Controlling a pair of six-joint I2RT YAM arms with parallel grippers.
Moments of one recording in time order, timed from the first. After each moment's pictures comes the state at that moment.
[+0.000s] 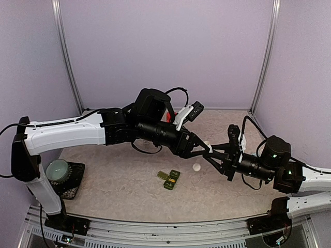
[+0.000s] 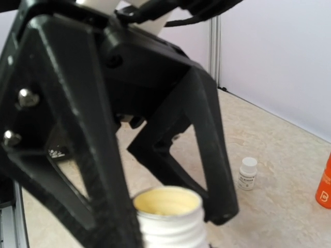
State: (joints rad) left arm -1.11 1.72 1.55 -0.28 0.38 -0.30; right arm 1.09 0.77 0.49 0.25 0.01 0.02
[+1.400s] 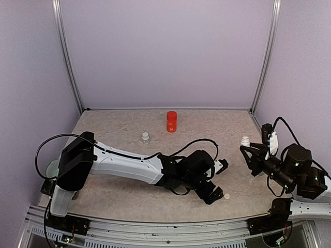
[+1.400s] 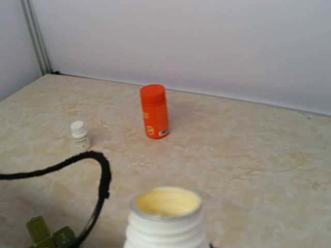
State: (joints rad) left arm -1.29 2.18 1.61 -0.16 0.06 -0.21; right arm 1.09 0.36 0.48 -0.27 0.58 0.19
